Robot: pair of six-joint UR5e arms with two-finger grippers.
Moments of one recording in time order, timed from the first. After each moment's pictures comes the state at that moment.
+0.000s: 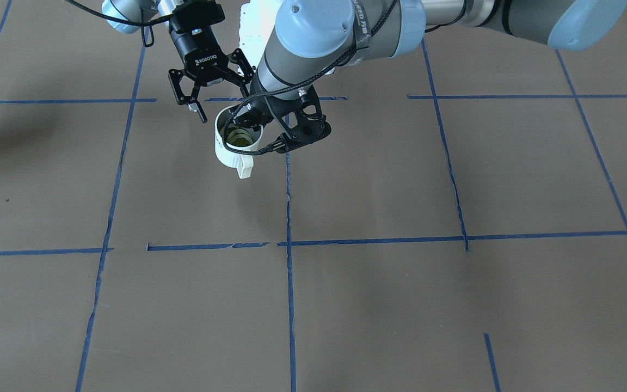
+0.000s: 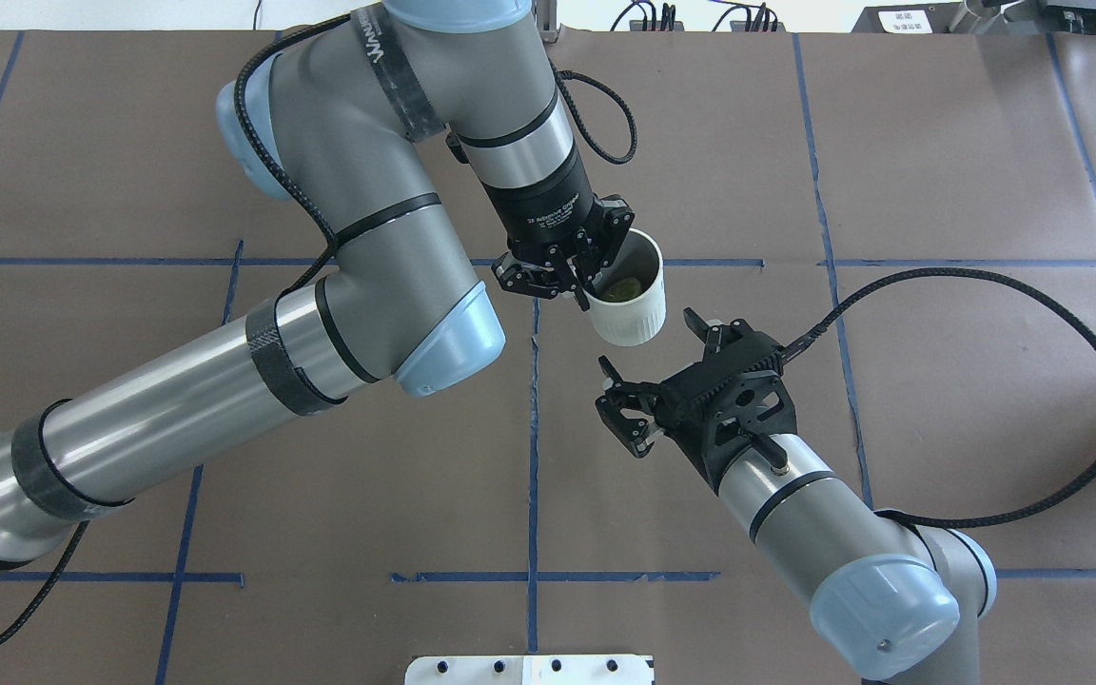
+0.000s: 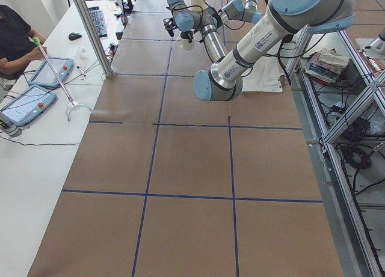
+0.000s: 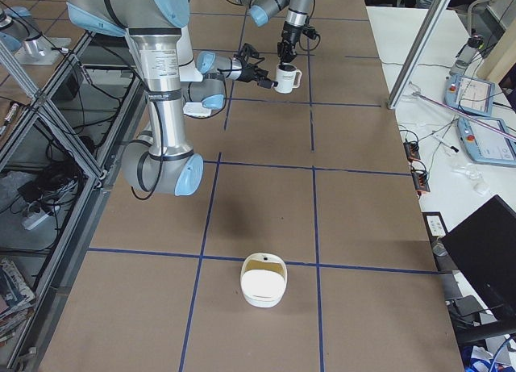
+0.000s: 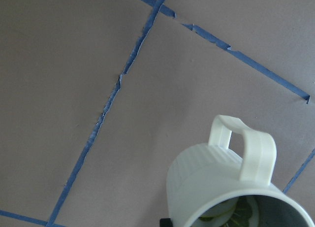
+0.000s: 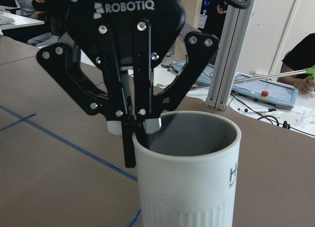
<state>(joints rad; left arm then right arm) -0.68 -2.58 -1.51 -1.55 -2.35 -1.66 0.17 -1.33 1.99 -0.79 0.81 0.65</state>
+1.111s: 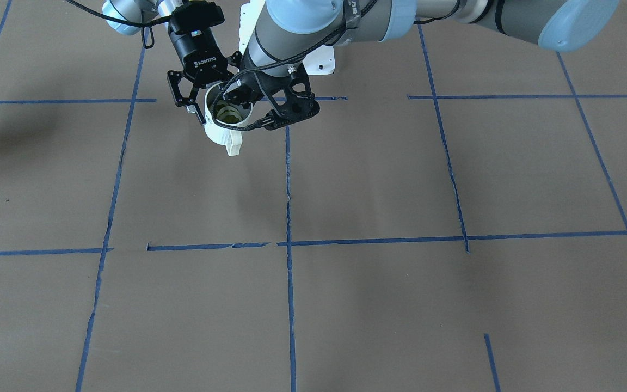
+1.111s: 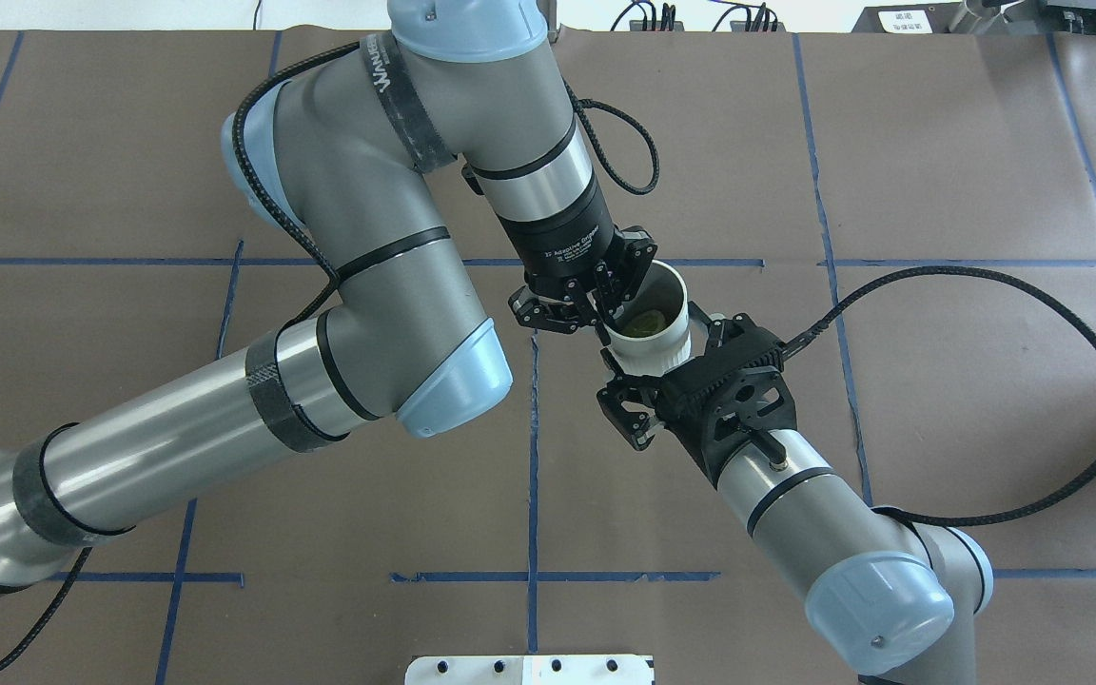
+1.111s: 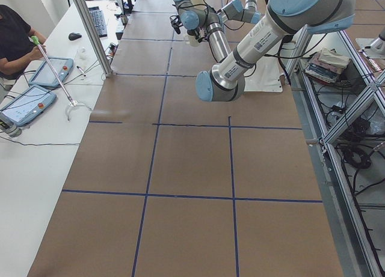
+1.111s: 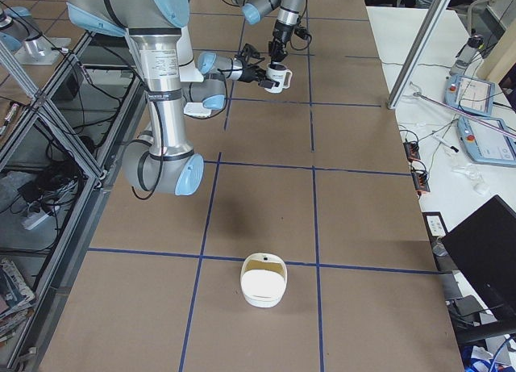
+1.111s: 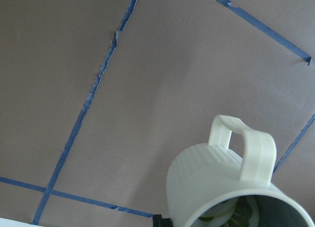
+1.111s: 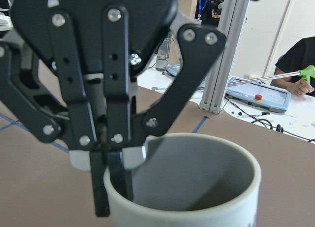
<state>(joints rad) -0.64 -2.57 -1.57 -1.54 -2.37 -1.70 0.18 -1.33 1.98 -0.79 0.80 0.65</state>
